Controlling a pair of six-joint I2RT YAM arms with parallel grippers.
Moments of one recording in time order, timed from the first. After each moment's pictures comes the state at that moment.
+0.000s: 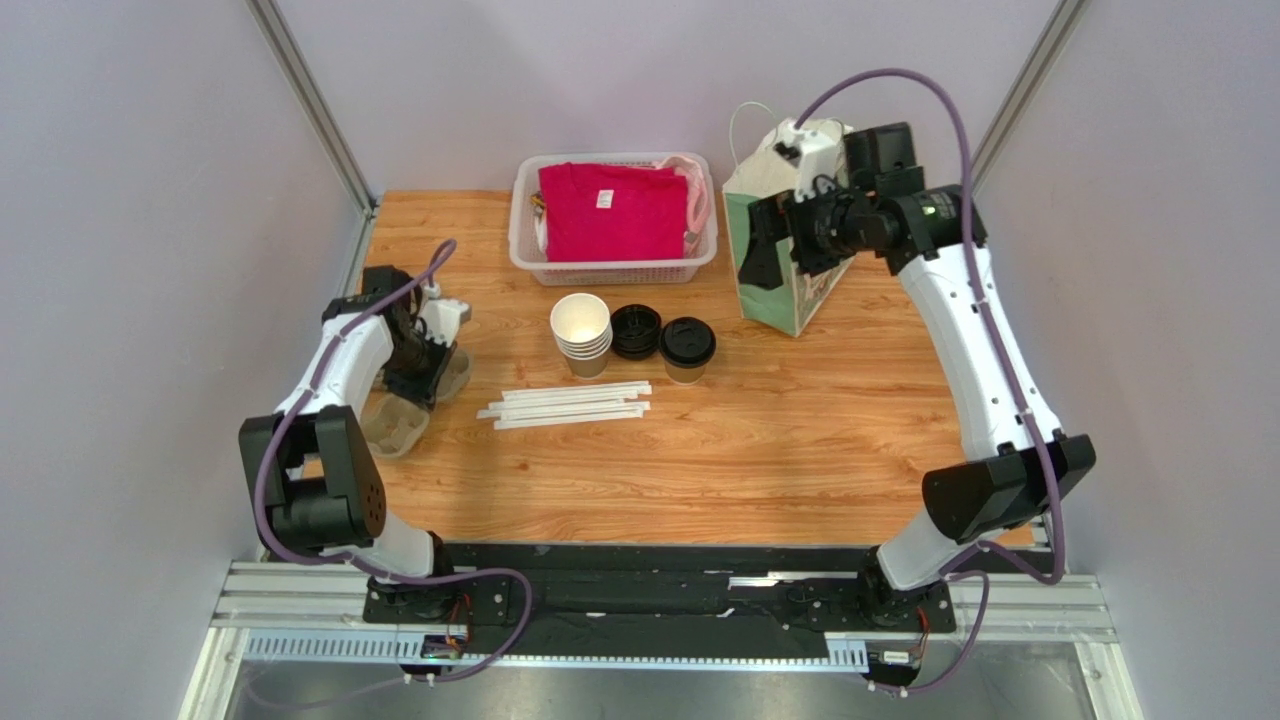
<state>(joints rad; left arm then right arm) 0.14 1.51 1.10 -0.92 0.12 0.51 0.27 1.60 1.91 -1.10 -0.40 -0.09</state>
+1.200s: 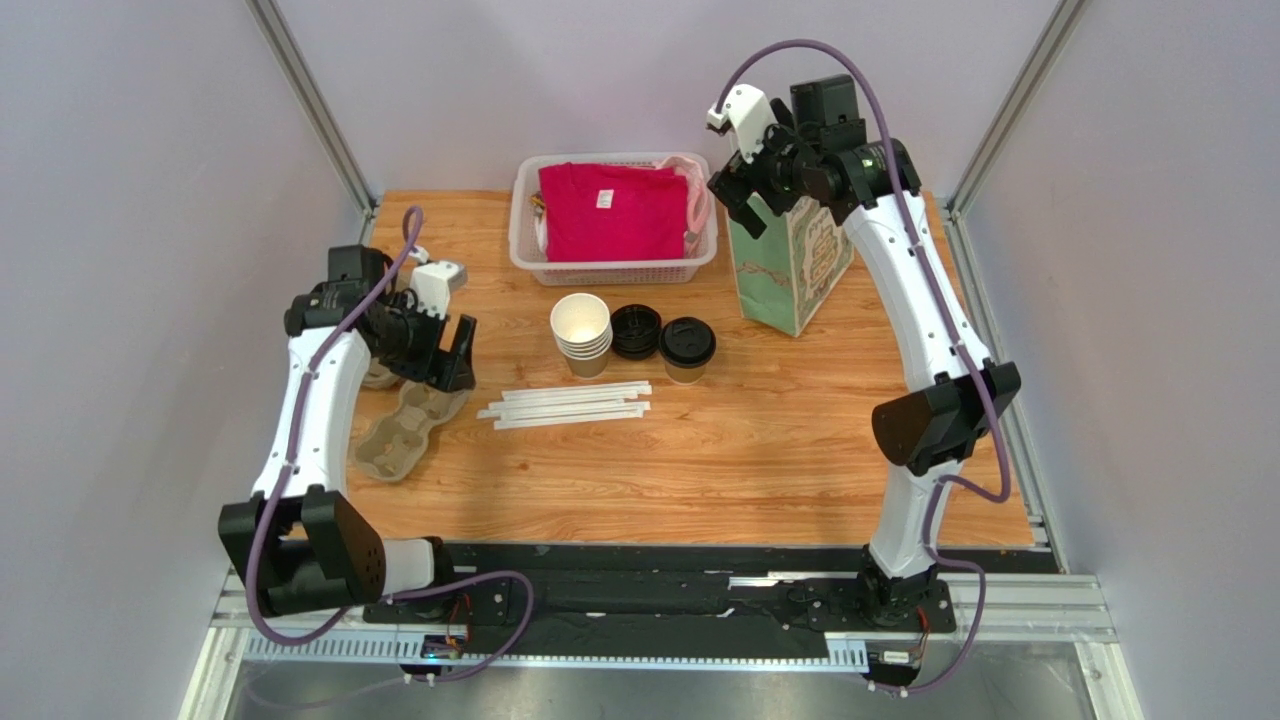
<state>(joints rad) 0.14 1.32 1.20 -1.05 0.41 0.47 0.33 1.91 2.29 -0.99 -0.21 -0.58</state>
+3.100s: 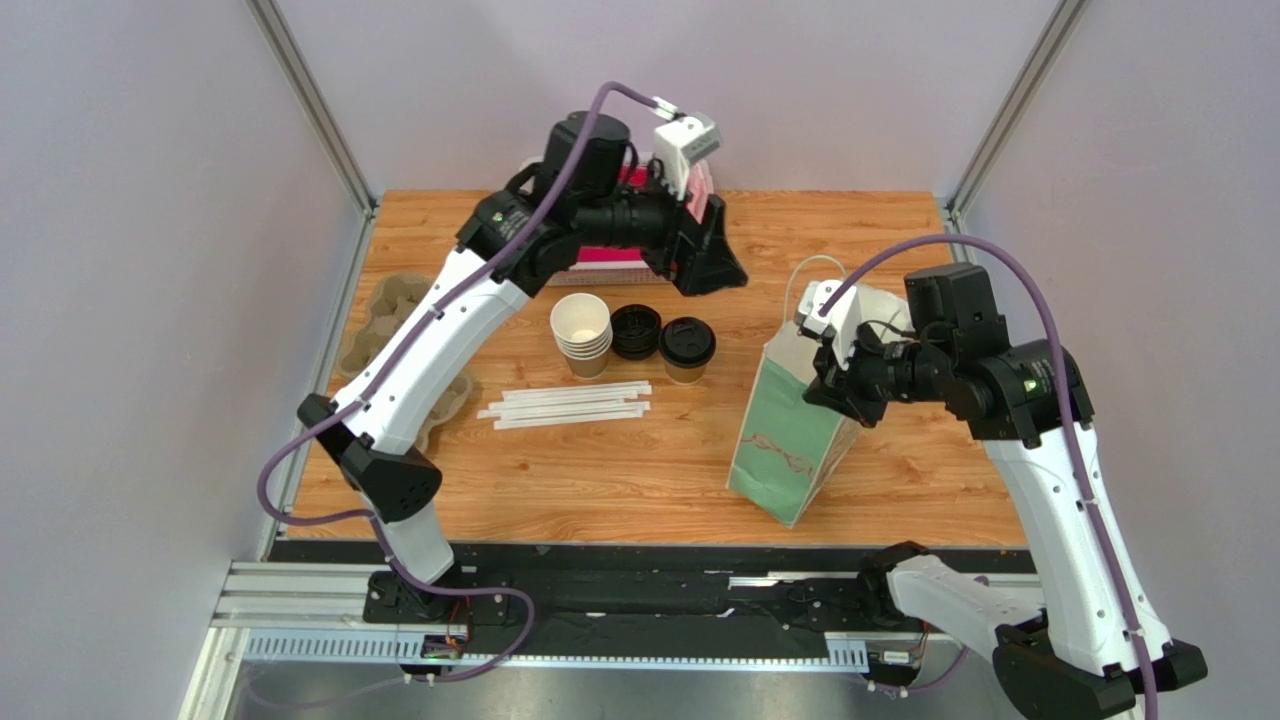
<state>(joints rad) -0.72 1.73 2.14 -0.78 0.52 -0.15 0.34 1.03 1.48 -1.31 -0.54 -0.61</state>
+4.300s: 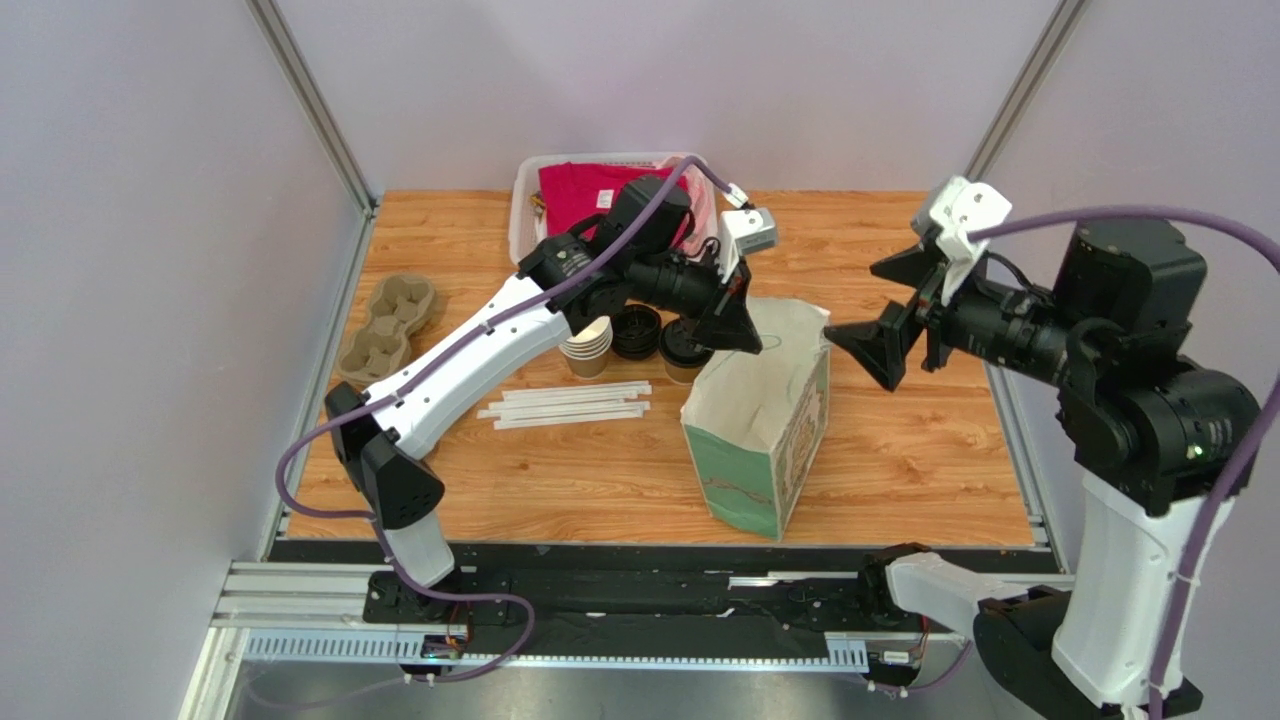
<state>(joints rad) -0.86 1.76 1.92 -0.70 0.68 -0.01 0.25 1.12 2.09 -1.31 -0.60 -0.40</state>
